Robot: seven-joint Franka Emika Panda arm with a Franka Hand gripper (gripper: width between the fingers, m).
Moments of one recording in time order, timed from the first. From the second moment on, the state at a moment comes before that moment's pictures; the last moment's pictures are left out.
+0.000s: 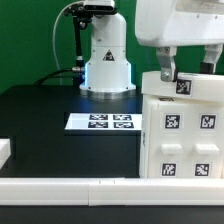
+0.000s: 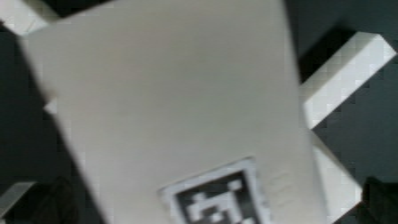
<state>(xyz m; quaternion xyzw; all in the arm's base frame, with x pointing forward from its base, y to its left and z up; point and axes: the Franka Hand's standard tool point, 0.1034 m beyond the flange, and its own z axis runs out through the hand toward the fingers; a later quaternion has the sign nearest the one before) 0.616 0.082 0.161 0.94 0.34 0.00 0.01</state>
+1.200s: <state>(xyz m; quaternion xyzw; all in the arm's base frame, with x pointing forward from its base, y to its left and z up) 0.615 0.080 0.154 0.99 -0.16 0.04 0.01</state>
